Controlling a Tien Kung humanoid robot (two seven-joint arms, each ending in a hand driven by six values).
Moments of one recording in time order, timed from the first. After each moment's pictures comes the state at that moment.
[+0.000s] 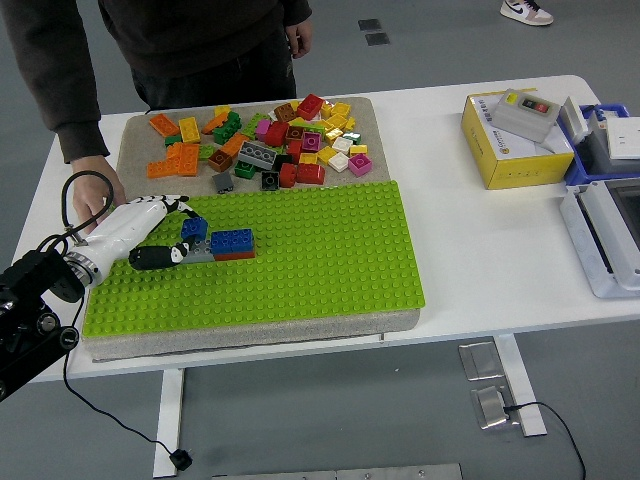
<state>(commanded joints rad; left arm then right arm) -0.65 0.54 -0.46 -1.09 1.57 0.28 -0.07 0.16 -0.19 0.60 0.23 -0.04 -0.31 -0.17</state>
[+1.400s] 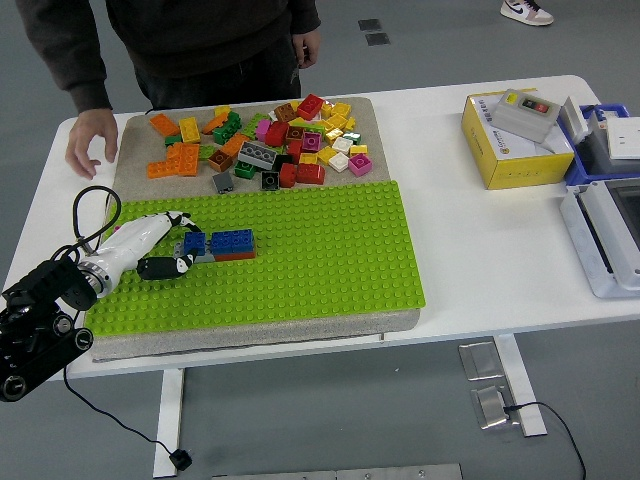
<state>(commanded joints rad) -0.66 0.49 -0.41 -1.01 1.49 0.26 -0.05 0.17 -0.19 0.58 0.23 0.00 -0.29 -0.16</state>
